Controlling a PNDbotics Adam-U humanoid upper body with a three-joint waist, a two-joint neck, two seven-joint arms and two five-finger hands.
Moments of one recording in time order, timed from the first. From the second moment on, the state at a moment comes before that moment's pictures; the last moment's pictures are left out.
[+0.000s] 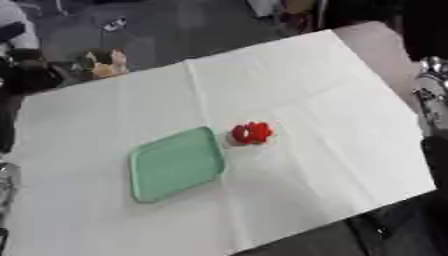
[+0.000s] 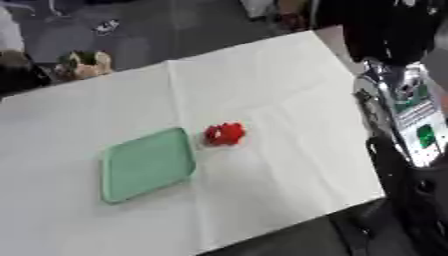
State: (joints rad) left arm -0.21 0.46 -0.07 -1.94 0.21 -0.15 0.38; right arm -0.52 -0.44 0.10 -1.98 -0.29 -0.26 0.04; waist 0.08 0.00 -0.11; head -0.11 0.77
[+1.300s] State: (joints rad) left arm -0.20 0.46 -0.07 -1.94 0.21 -0.15 0.38; right arm -0.67 -0.57 0.22 -1.89 0.27 -0.14 0.34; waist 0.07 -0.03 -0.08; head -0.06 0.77
